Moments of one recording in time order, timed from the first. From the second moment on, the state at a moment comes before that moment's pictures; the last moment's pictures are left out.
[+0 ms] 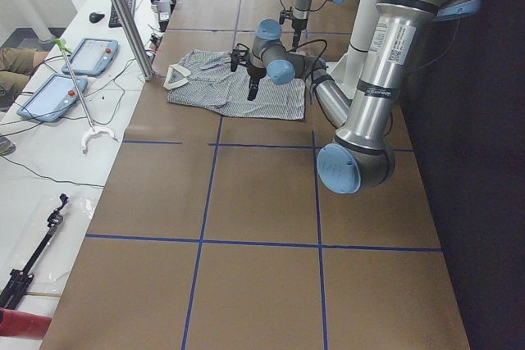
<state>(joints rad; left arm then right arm) -0.70 -1.88 -2.01 -1.76 -1.89 -1.14 0.27 -1.36 2.02 -1.45 1.69 1.53</state>
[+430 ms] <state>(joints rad) -0.70 -1.88 -2.01 -1.76 -1.89 -1.14 0.23 -1.36 2.01 -1.45 1.71 1.55</state>
